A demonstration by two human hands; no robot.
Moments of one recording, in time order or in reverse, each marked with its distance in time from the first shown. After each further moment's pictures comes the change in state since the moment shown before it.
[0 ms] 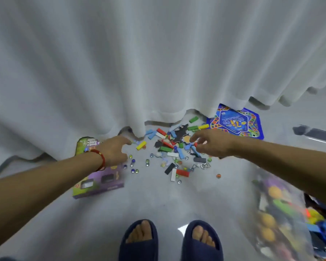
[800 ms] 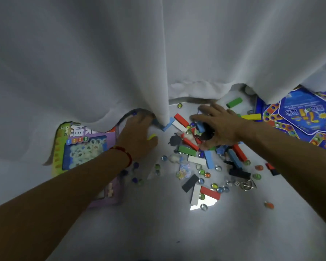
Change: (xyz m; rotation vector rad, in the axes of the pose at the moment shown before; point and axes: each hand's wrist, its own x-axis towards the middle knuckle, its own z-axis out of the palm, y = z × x) left_hand 0.191 -0.031 0.103 -0.088 0.305 0.138; right_hand 0.277 0.086 0.055 -0.523 -0.061 -0.294
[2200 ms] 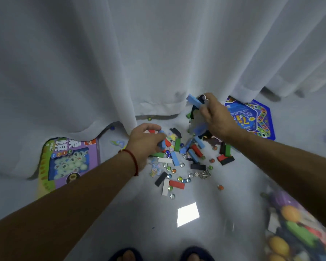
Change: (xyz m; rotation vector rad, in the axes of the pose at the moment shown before) left_hand -0.047 0.164 -0.066 -1.203 -0.018 -0.522; right_hand -0.130 -0.018 -0.065 0.710 0.703 0.293
